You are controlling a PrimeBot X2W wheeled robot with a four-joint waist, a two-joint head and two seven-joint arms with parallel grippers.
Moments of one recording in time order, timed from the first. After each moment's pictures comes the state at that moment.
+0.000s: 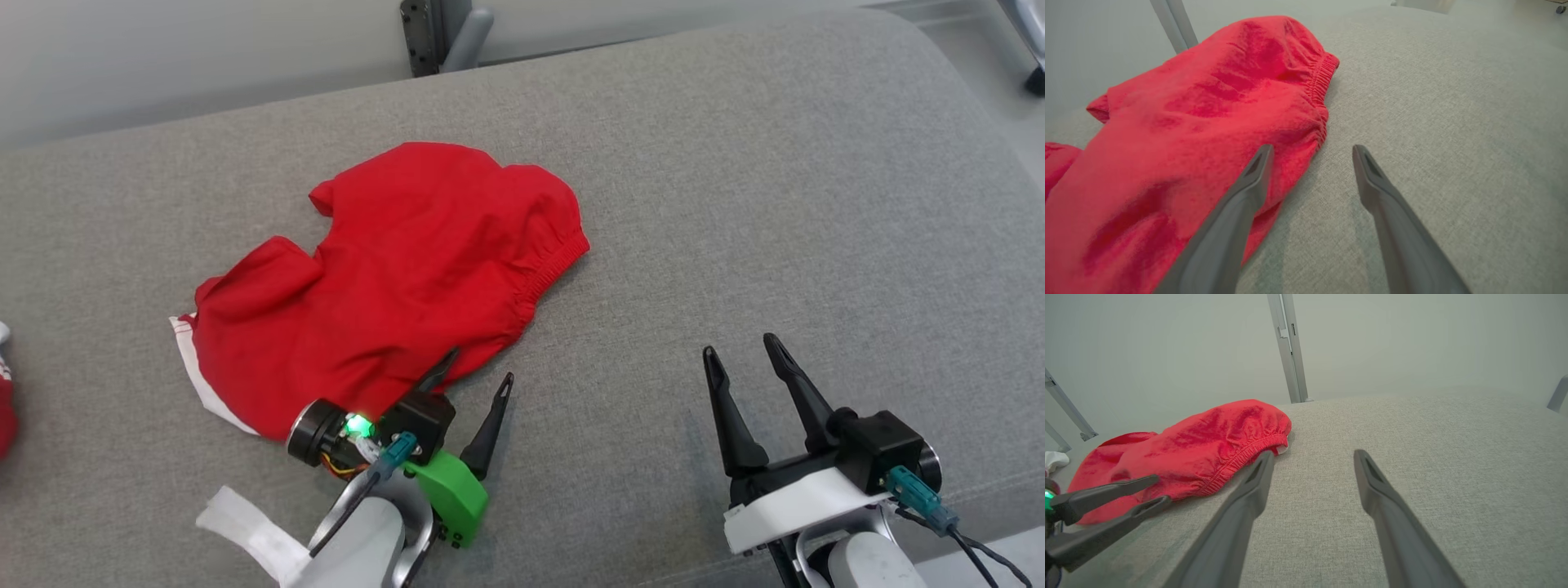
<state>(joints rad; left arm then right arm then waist) -0.37 0.05 -0.51 0.61 -0.12 -0.11 -0.26 -0.05 -0.05 0.17 0.11 0.18 0.13 -0.27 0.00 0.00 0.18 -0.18</state>
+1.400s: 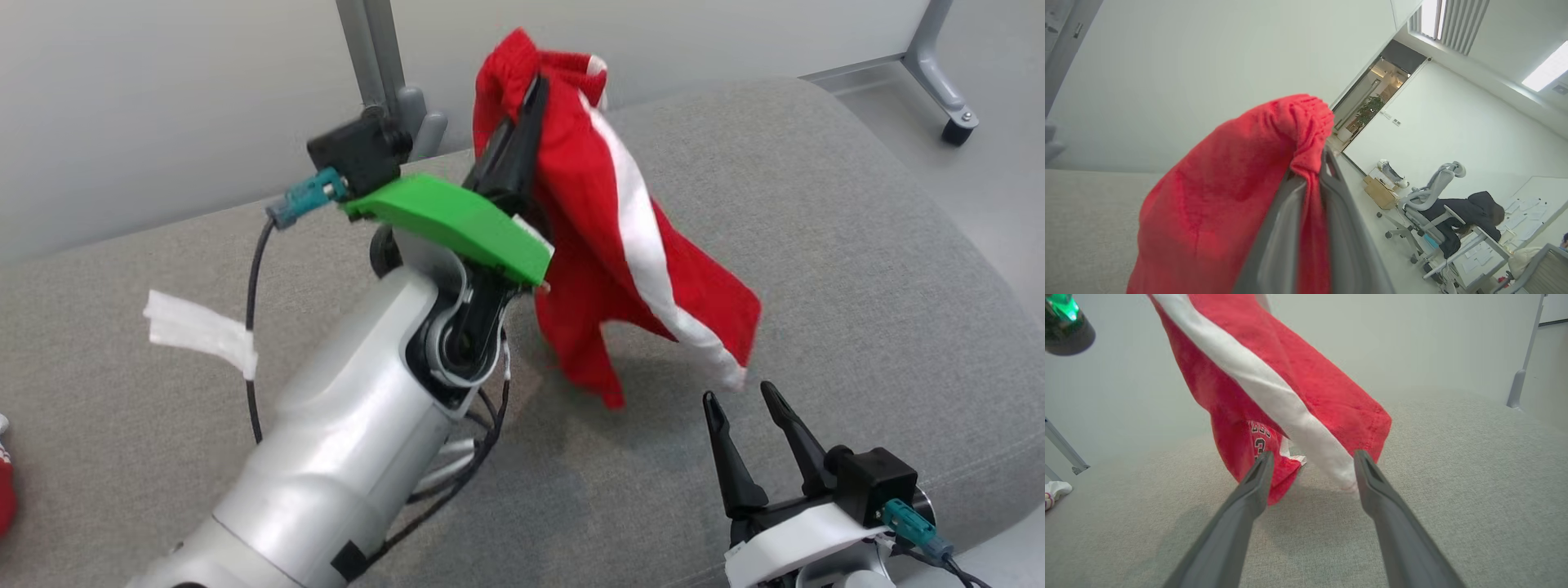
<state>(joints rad) -0.88 0.05 -0.76 0.45 -1.31 0.02 -0.26 0.01 -0.05 0.19 0.15 0.23 0.13 -0.27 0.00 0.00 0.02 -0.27</state>
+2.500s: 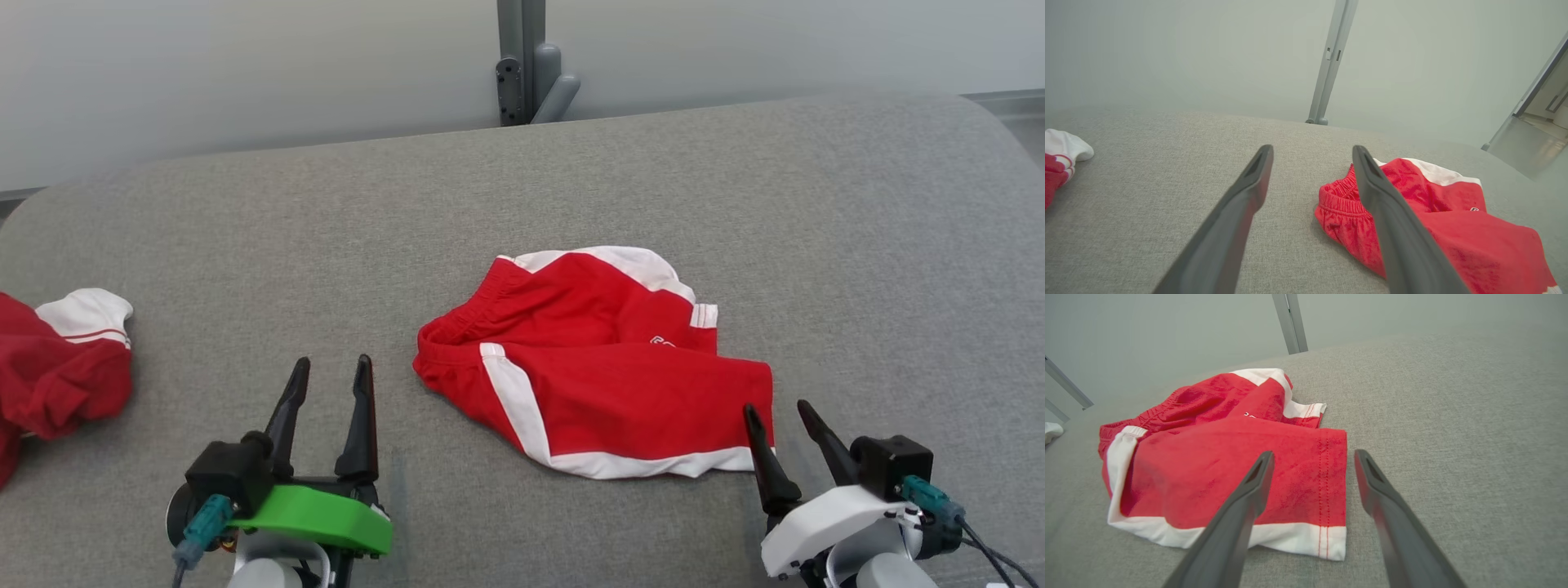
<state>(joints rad) -0.11 0.05 -0.16 0.26 -0.36 -0.10 -0.26 -0.08 -0.10 0.15 0.40 0.32 0.13 -0.27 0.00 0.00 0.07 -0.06</state>
